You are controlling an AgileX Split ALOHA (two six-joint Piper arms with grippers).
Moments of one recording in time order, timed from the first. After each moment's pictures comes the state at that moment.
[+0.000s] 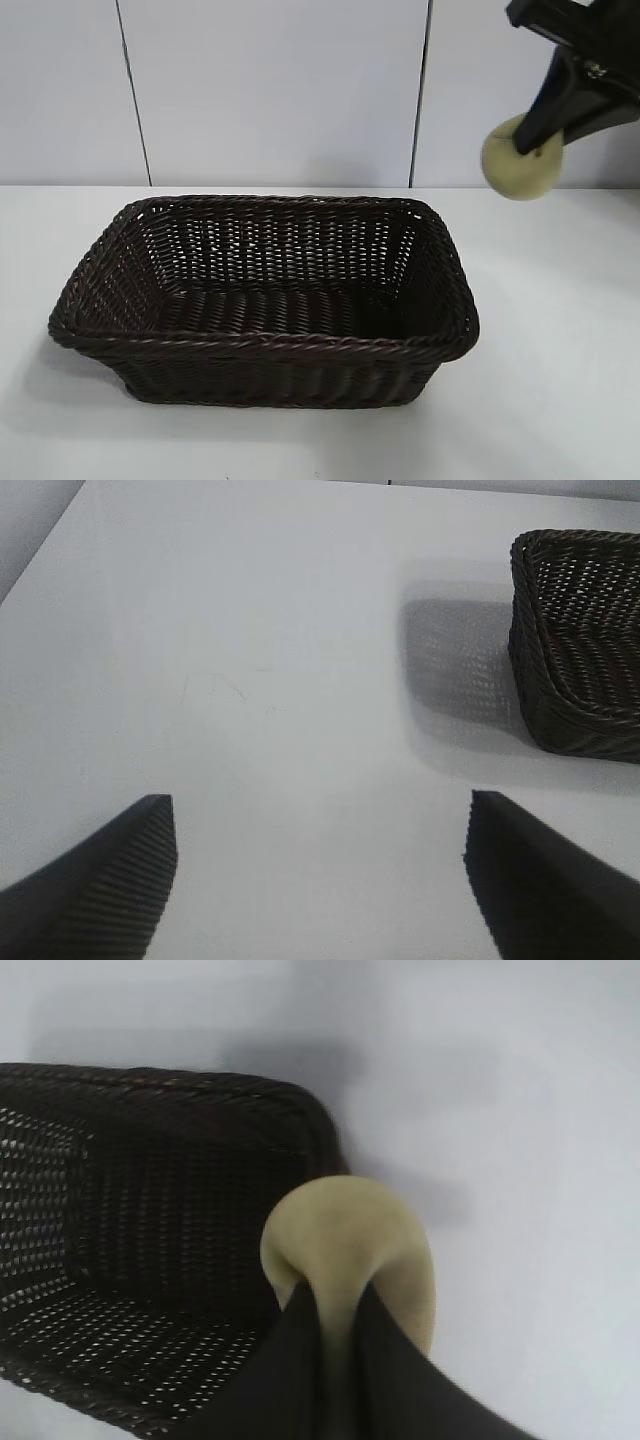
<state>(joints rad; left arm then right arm) 0.01 -0.01 -0.48 0.01 1.12 0.01 0.18 1.51 -1.14 0.48 0.80 -0.18</state>
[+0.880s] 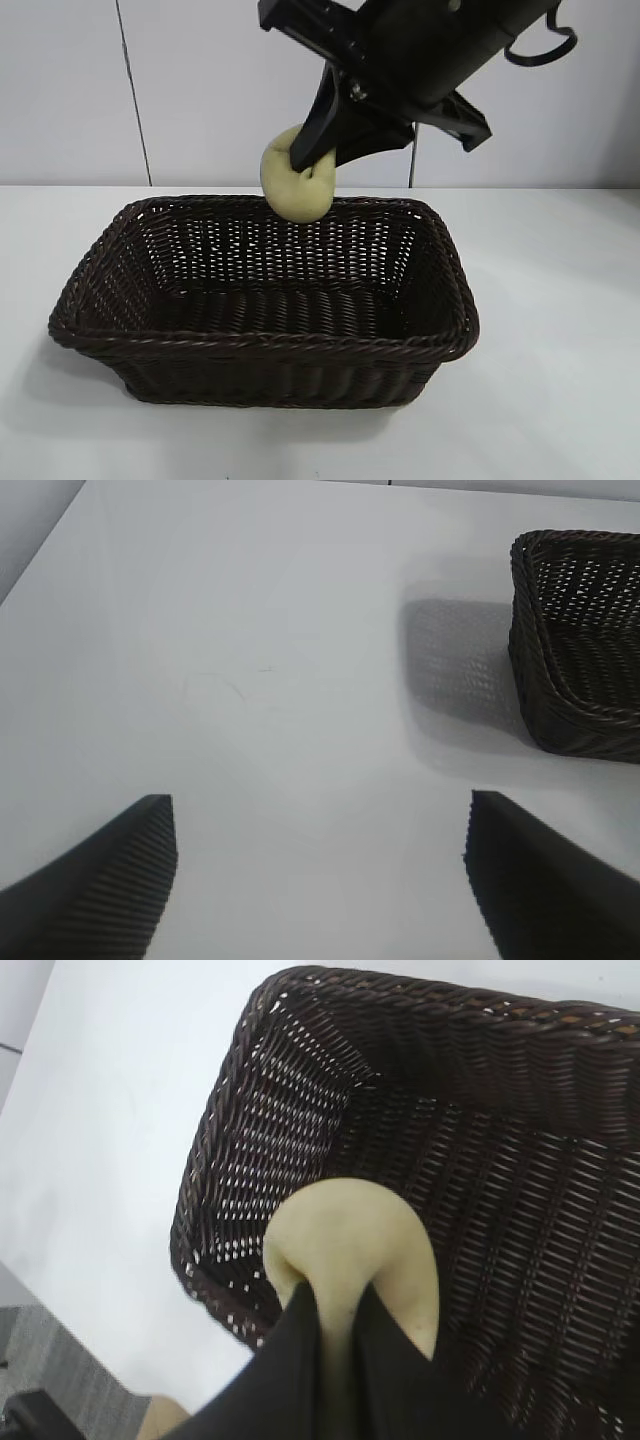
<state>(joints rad) 0.01 -0.01 -0.48 0.01 1.12 0.01 0.54 1.65 -1.14 0.64 0.51 -0.15</state>
